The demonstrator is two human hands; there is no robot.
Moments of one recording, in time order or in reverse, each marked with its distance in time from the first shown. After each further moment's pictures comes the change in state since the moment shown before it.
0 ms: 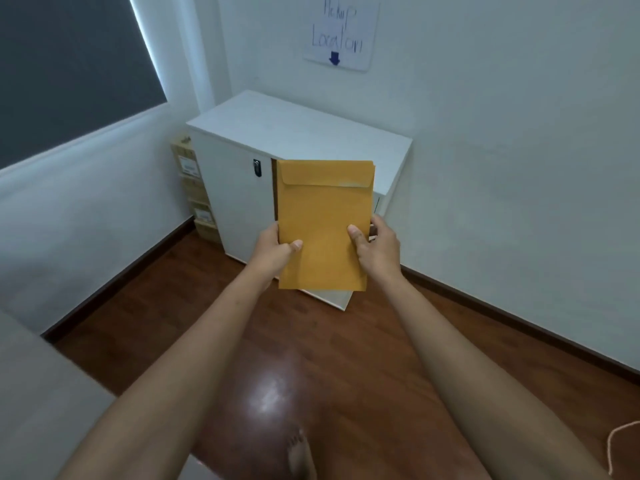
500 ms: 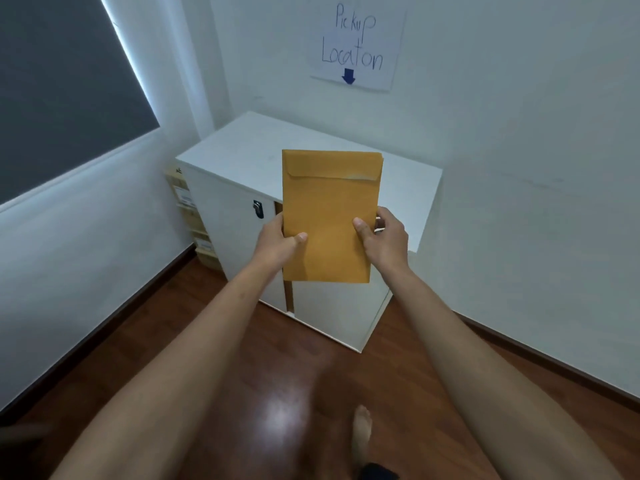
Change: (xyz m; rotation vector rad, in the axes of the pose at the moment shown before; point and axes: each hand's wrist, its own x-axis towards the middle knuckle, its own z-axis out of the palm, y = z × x) left_hand 0.233 0.050 -0.009 0.067 0.059 0.013; right_hand 0.238 -0.004 0.066 0.012 0.034 0.012
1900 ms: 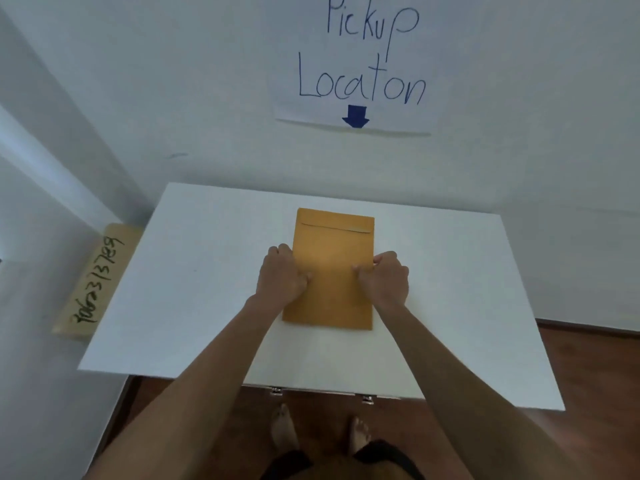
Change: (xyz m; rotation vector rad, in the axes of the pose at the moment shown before) left_hand 0.519 -0.025 -0.002 0.772 -0.391 0.152; right_hand 0.382 0.037 0.234 -0.381 0.213 0.692
